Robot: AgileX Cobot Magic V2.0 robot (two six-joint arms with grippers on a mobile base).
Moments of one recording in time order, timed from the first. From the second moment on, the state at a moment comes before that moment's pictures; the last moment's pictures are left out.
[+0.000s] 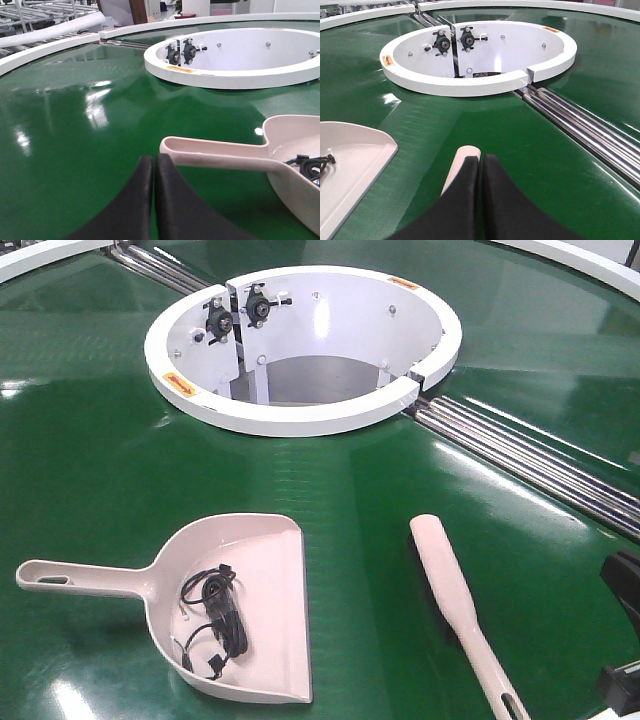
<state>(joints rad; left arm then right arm) 0.00 -0.01 0.03 -0.03 0.20 0.12 0.26 0.42 -0.31 0.08 0.22 -0.10</state>
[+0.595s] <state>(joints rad) 0.00 -0.01 0.03 -0.03 0.20 0.12 0.26 0.42 -0.31 0.08 0.22 -0.10</state>
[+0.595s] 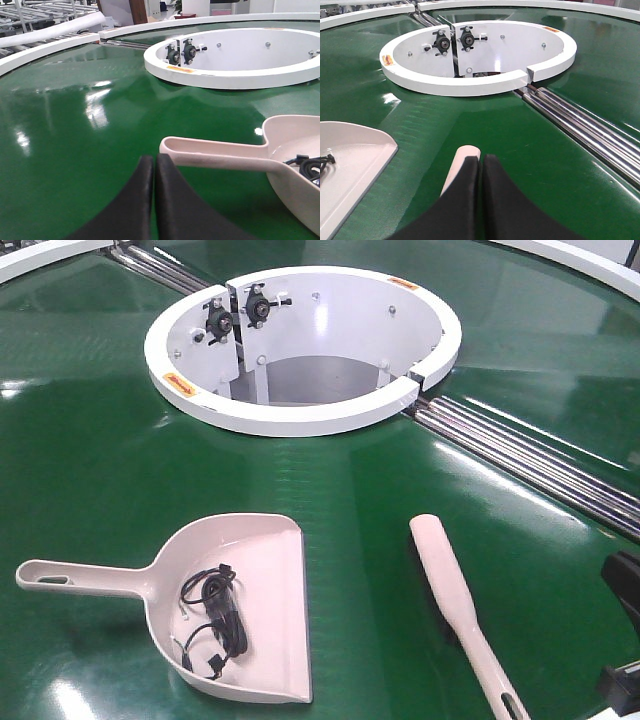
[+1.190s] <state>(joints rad) 0.00 -0.01 0.03 -0.03 0.20 0.12 0.24 0.42 -0.31 0.08 0.19 -0.10</state>
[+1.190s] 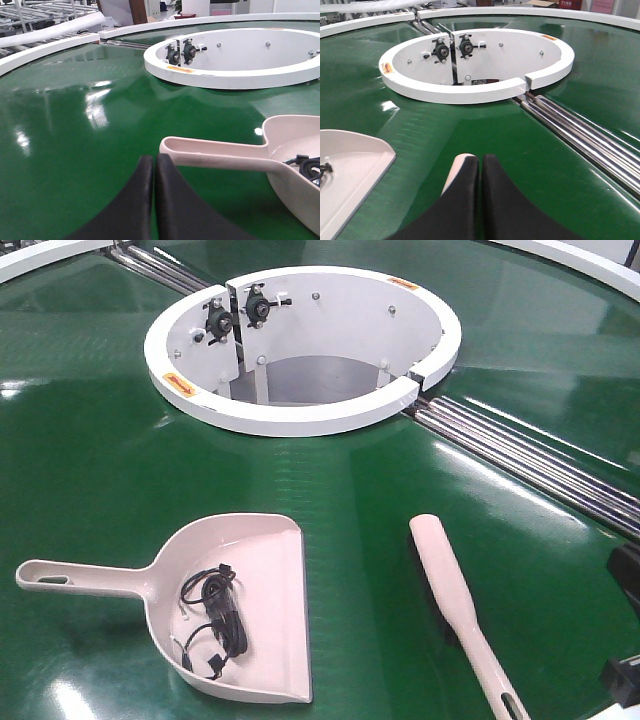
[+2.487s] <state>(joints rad) 0.00 -0.01 0.03 -0.03 0.20 0.12 0.04 -0.01 0.03 -0.03 0.24 0.07</state>
